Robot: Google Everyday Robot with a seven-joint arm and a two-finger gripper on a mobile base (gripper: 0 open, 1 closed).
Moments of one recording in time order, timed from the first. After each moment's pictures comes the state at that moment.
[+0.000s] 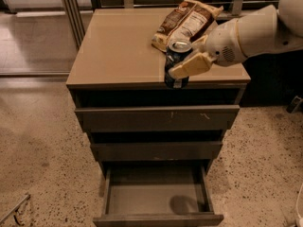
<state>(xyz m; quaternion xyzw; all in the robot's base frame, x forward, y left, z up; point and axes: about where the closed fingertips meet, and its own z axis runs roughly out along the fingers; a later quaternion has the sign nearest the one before) 0.577 -0.092 0.932 -0.50 0.73 0.21 0.41</state>
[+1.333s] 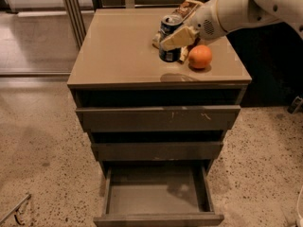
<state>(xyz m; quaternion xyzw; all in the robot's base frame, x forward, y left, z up) 0.673 -0.085 0.952 -0.44 0.77 0.17 0.44</state>
